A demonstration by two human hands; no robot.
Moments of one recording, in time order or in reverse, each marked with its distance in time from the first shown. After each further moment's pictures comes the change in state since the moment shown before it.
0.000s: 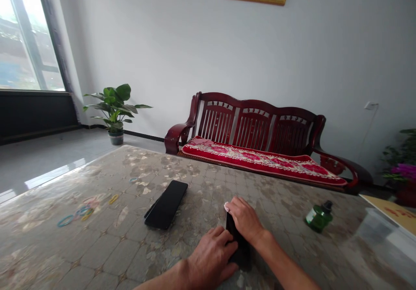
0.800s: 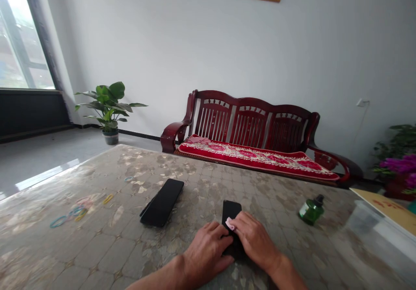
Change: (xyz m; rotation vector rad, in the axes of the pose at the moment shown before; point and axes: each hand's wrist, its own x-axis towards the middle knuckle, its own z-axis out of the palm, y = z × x) left_hand 0.002 -0.001 0.002 0.025 0.053 0.004; right_hand -0.060 0.000 -0.018 0.176 -0.007 -0.065
